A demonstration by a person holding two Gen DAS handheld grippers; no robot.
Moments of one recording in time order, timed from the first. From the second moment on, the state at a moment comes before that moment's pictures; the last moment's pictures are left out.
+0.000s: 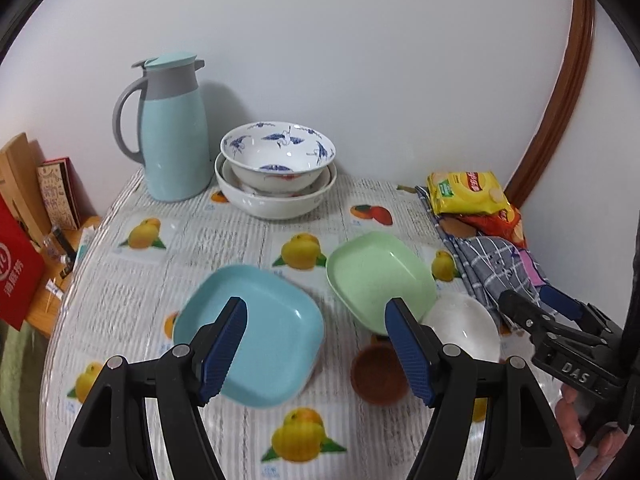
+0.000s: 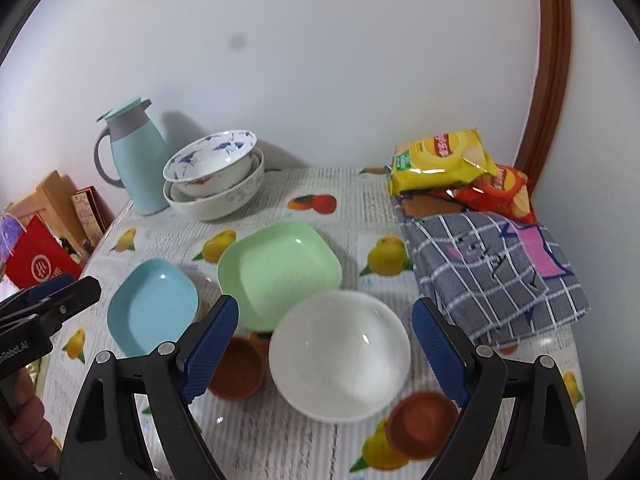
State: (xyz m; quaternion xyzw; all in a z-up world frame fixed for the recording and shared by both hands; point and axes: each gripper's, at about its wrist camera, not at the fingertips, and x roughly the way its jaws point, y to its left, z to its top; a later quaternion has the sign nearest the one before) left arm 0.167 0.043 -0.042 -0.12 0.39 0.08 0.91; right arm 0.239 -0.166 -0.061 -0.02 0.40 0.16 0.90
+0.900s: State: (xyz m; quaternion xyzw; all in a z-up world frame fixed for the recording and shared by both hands) left arm 0.312 0.043 -0.117 -0.10 0.48 0.03 0.87; right arm 0.354 -0.154 -0.137 0.00 0.50 0.17 0.85
